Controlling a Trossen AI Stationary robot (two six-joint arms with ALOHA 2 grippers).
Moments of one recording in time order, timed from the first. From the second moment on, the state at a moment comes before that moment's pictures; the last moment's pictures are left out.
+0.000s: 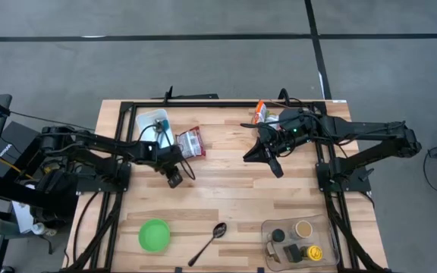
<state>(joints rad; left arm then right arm) 0.10 1.33 0.54 -0.35 0.01 -0.48 -0.03 1.22 1.20 -0.44 -0.29 0.15</state>
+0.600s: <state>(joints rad) -0.02 1.25 0.54 -0.37 0.03 -0.51 -0.03 1.22 1.20 -0.44 -0.29 0.15</state>
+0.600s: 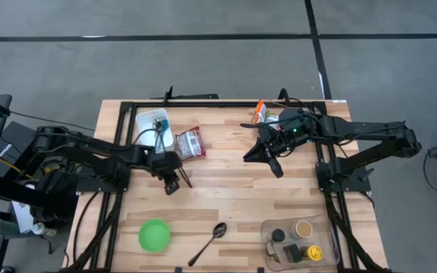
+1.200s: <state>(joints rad) 0.01 0.97 0.54 0.14 -0.36 -0.16 -0.03 1.22 1.20 -0.44 -0.29 0.15</state>
